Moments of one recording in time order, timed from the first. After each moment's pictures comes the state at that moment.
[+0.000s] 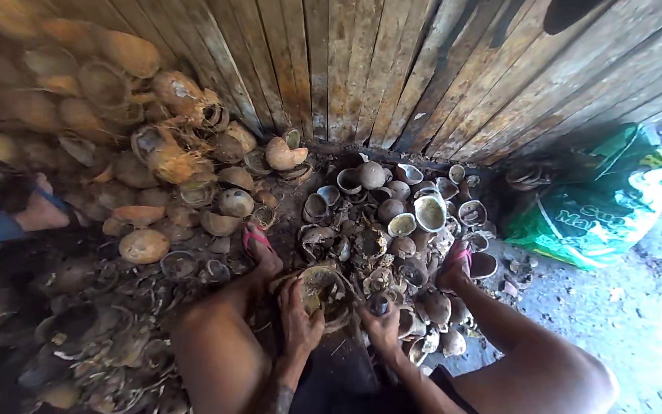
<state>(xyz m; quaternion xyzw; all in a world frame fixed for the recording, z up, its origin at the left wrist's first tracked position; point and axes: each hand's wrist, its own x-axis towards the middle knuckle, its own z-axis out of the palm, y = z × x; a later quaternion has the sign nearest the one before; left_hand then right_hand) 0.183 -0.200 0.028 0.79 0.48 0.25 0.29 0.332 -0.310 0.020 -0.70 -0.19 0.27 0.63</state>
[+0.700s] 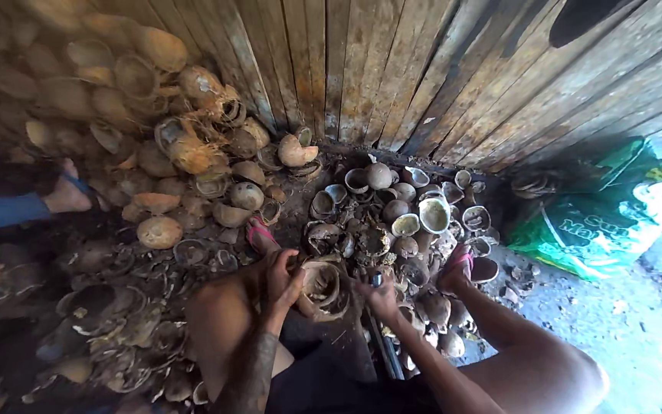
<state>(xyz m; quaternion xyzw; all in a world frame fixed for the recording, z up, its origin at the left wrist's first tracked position) 0.172 -0.130 0.043 0.75 0.48 0.26 0.37 0.371 -0.290 0.007 -0.69 -0.24 0.38 0.57</state>
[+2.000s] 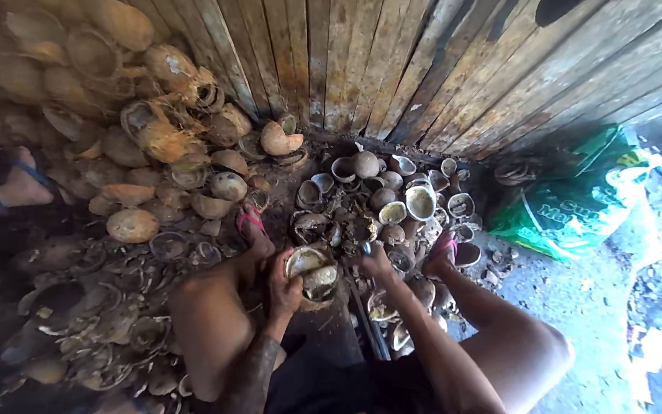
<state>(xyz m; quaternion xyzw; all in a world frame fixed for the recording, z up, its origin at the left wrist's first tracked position) 0.184 -0.183 0.022 0.69 0.45 0.34 0.45 0.418 -0.255 0.048 -0.76 -0.26 0.47 0.36</state>
